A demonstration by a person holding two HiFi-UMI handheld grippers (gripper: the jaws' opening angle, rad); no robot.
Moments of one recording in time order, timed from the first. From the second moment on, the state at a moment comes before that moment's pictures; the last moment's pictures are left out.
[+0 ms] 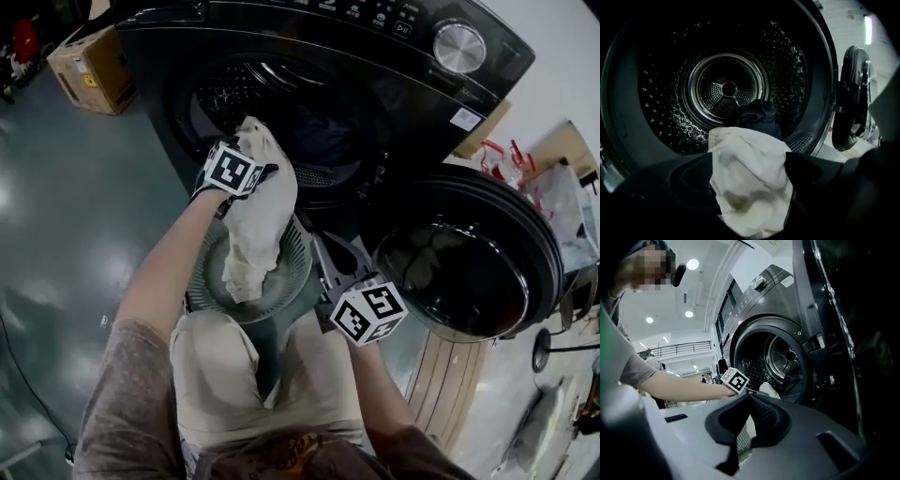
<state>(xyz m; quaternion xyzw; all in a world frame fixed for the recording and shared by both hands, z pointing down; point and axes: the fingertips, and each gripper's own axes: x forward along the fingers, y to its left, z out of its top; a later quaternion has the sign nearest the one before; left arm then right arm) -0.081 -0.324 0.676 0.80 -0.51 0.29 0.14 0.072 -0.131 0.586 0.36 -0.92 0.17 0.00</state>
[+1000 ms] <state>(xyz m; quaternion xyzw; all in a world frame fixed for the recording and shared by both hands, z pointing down) -0.038 -0.191 0.649 0.86 -0.36 0.31 0.18 0.085 -0.137 0.585 0.36 -0.92 0.17 0.00</state>
